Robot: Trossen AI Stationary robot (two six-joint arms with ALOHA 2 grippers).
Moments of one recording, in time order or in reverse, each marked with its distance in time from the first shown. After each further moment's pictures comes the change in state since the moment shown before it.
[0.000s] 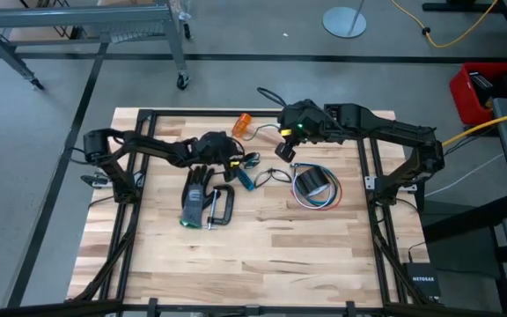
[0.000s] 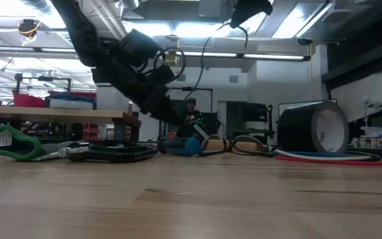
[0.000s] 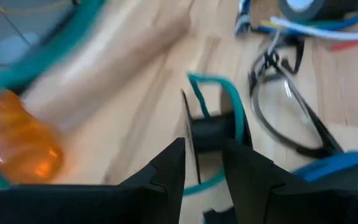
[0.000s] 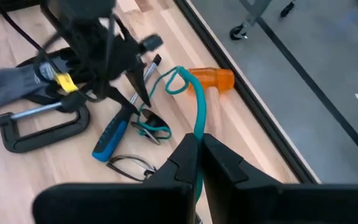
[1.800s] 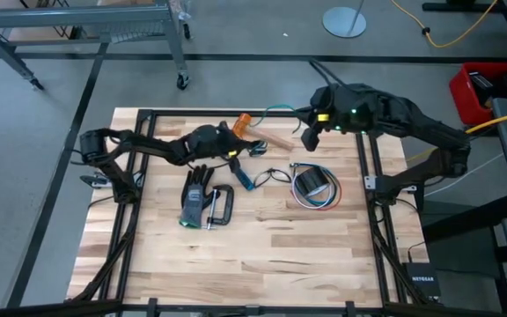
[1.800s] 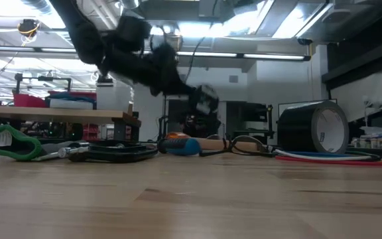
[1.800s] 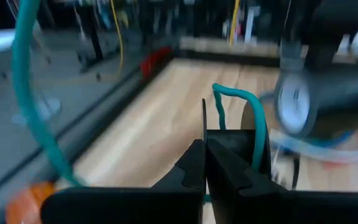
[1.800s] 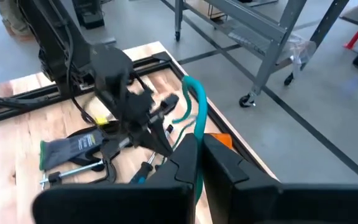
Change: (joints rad) left arm 0.016 -0.039 0.002 0.287 0.005 -0.054; right arm 0.000 -0.229 0.000 0.128 -0.024 -0.046
